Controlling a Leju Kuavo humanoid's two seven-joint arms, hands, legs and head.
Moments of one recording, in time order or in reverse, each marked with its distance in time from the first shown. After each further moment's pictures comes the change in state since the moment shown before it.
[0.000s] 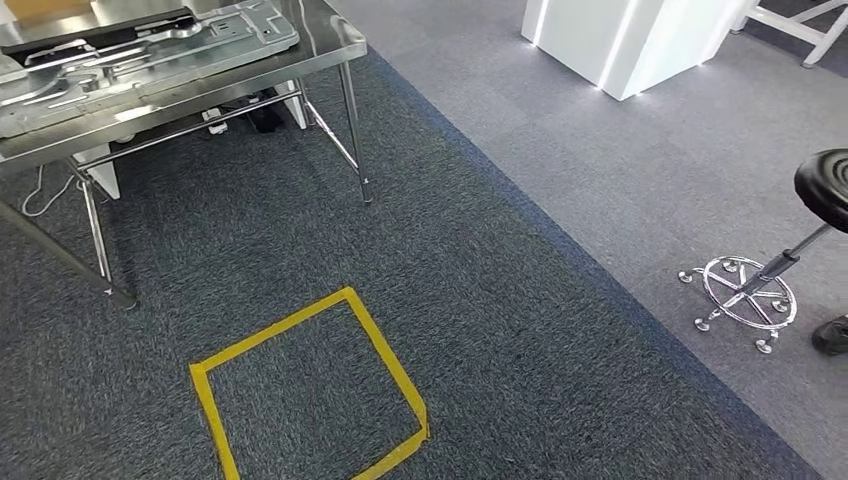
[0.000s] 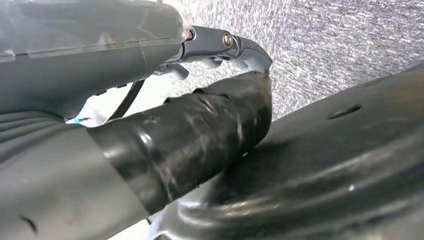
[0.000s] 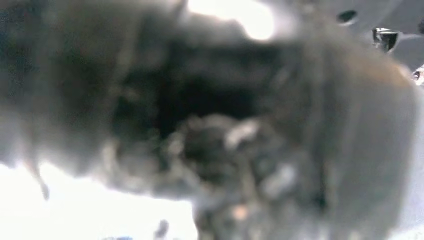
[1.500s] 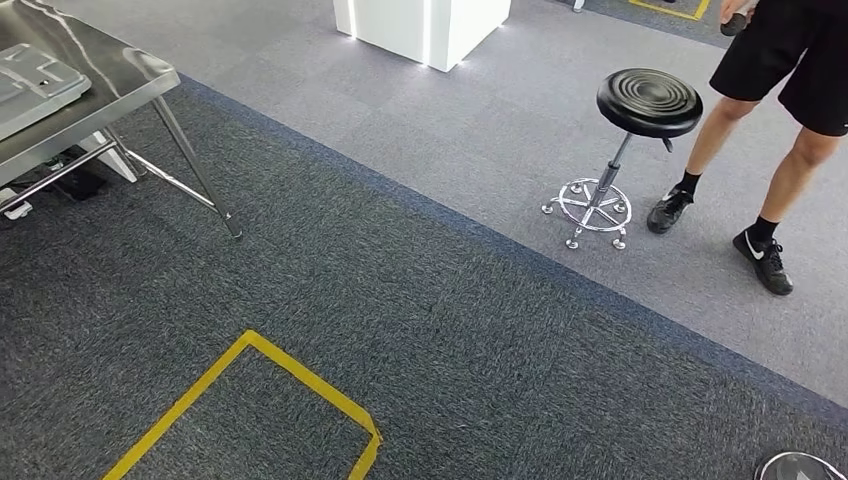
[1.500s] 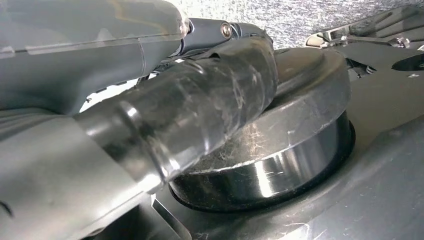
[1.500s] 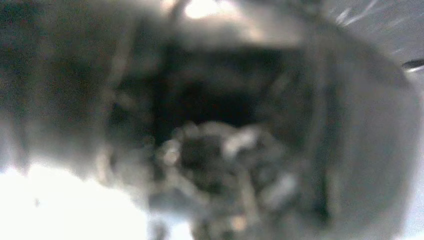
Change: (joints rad) left arm -0.009 -0.055 0.181 -0.007 0.204 -0.162 0.045; right arm 0.013 0.018 0.028 0.007 0.014 -0.017 0.053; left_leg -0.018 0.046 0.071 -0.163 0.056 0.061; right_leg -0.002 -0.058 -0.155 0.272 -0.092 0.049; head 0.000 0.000
